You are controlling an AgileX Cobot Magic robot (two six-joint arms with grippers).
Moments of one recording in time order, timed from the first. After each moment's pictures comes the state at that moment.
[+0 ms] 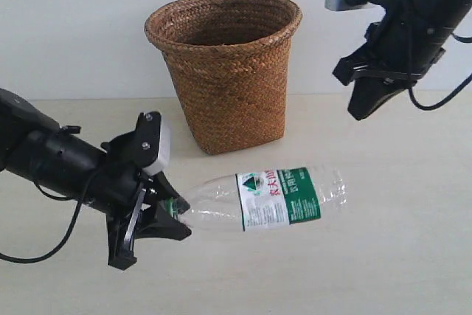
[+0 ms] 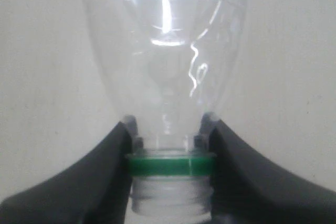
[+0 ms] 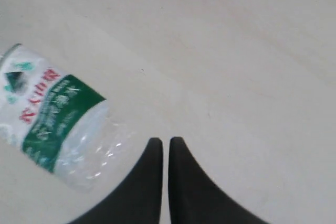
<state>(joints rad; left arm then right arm) -0.32 1.79 -0.92 -1.12 0.71 2.04 0.22 1.76 -1.57 0.30 1.22 -0.46</state>
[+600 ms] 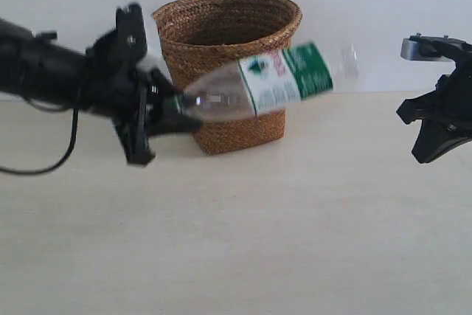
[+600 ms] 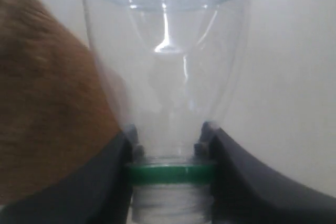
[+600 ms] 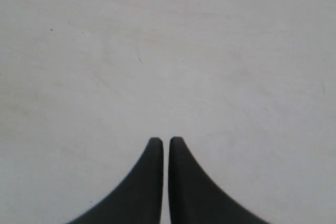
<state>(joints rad) -0.32 1.66 -1.13 -1.17 0.64 1.97 -0.01 1.76 -1.33 0.34 1.10 -0.47</state>
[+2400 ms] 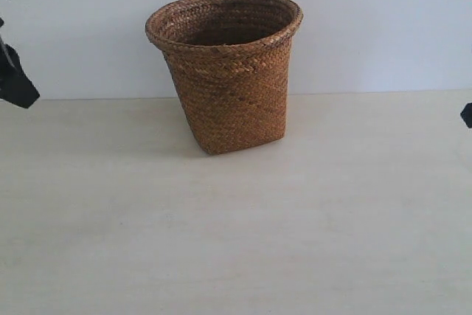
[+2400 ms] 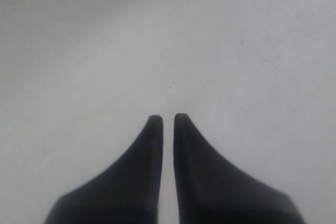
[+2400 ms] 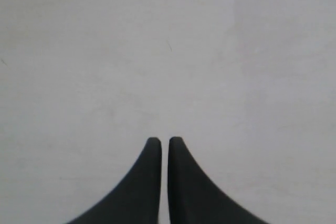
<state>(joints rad) -0.14 1.46 -1.33 -0.16 1.05 0.57 -0.10 1.59 -1.20 0.04 0.95 -0.25</state>
